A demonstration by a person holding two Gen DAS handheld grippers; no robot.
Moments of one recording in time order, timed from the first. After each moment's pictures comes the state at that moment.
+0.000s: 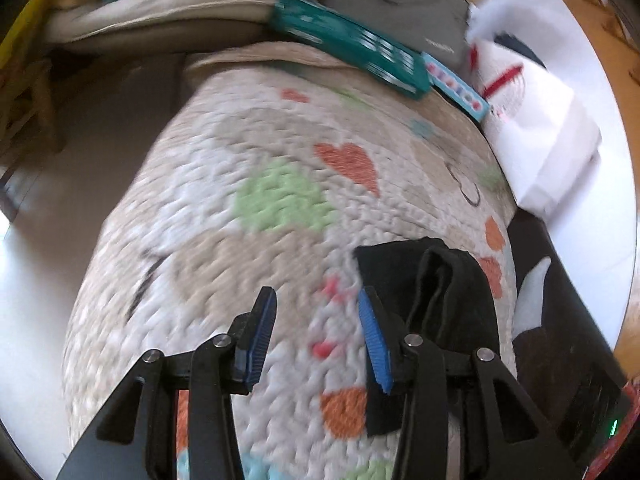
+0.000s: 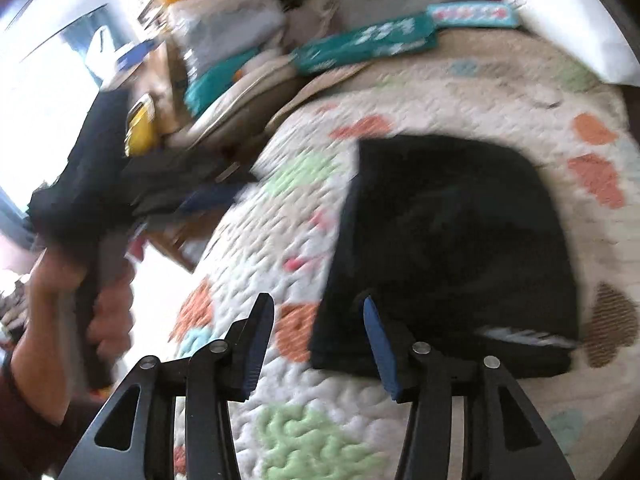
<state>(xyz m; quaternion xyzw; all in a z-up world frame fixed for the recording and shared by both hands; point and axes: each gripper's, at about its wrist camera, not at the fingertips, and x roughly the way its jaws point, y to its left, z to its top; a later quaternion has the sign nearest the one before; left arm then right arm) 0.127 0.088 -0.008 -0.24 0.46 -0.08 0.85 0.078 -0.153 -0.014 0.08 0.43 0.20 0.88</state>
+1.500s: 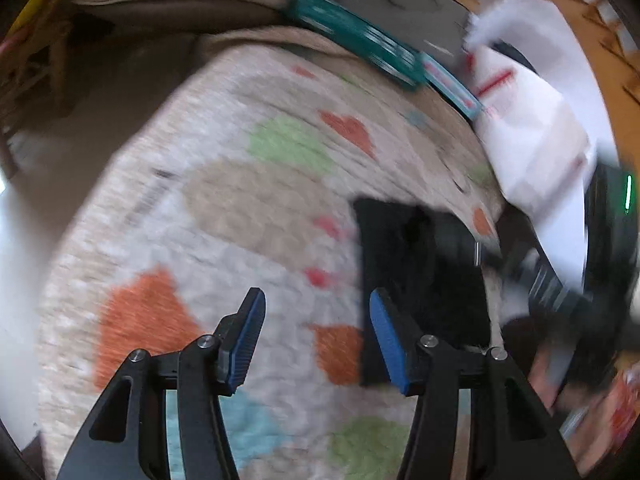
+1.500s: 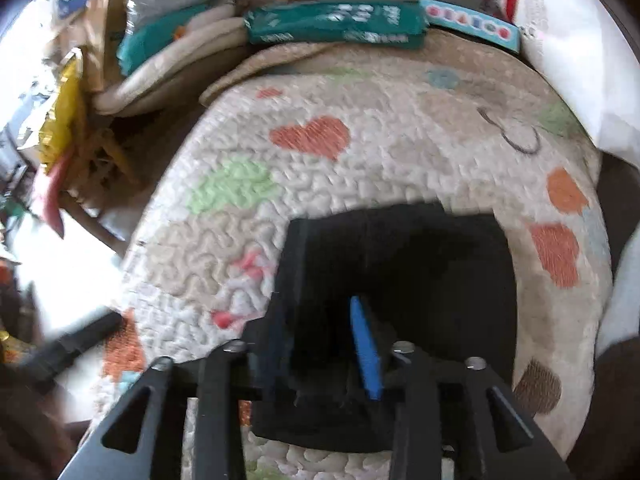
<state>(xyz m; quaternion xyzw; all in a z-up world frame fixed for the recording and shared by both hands) 0.076 0.065 -0.028 -0.27 0.45 -0.10 0.84 0.155 -0.109 0.018 -0.04 0.51 0.16 0.84</state>
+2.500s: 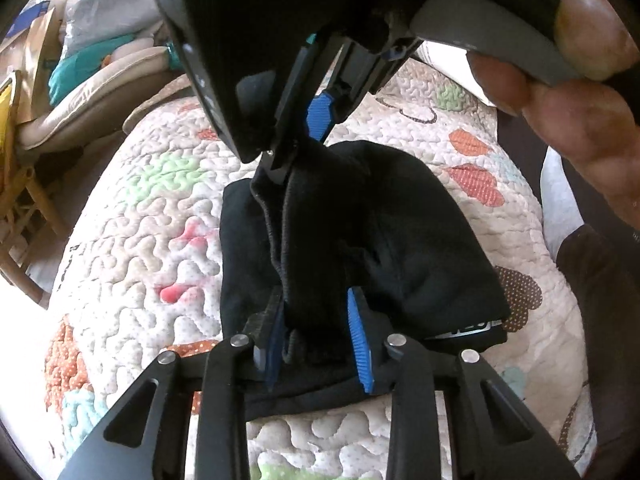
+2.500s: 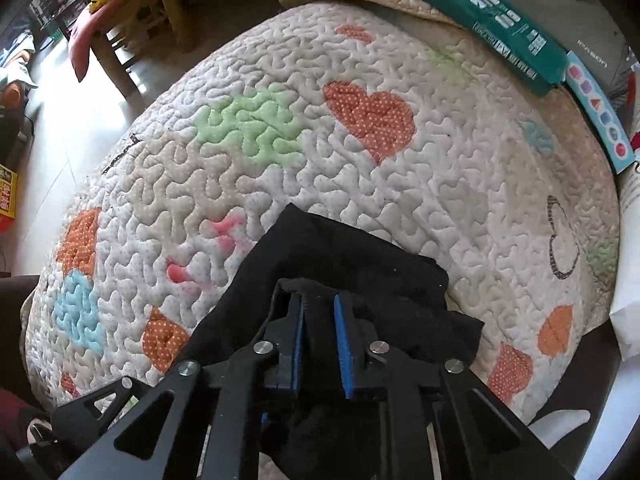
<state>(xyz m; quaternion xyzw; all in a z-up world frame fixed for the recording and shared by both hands) 0.081 -0.096 -0.026 -0.04 0.41 -0.07 0.91 0.204 -0.076 -0.001 -0.29 0.58 0.24 0.72</state>
